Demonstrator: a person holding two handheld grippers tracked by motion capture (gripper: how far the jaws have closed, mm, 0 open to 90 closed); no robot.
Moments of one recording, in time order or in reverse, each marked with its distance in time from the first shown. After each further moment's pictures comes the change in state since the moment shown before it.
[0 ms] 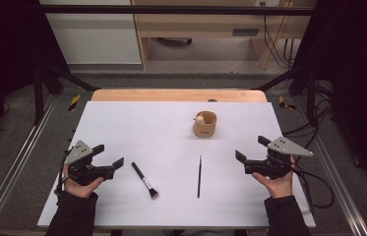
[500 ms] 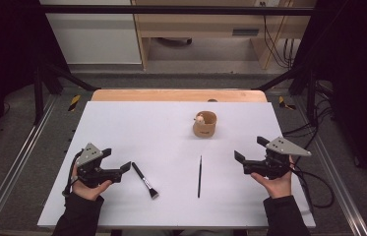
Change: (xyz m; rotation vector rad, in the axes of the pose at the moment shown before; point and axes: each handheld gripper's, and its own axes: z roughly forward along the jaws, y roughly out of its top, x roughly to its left) left arm -0.015 -0.006 0.015 0.060 -0.007 0.012; right arm 0.001 -0.001 0.002 0.008 0.002 -0.004
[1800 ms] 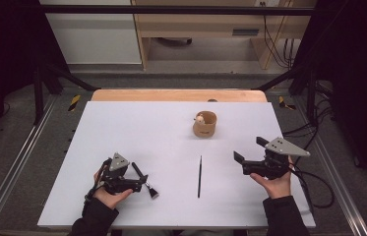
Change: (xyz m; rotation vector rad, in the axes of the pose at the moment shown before) left arm -0.035 -0.025 0.047 0.217 0.022 0.011; right arm 0.001 -0.001 0.001 0.005 0.002 -0.002
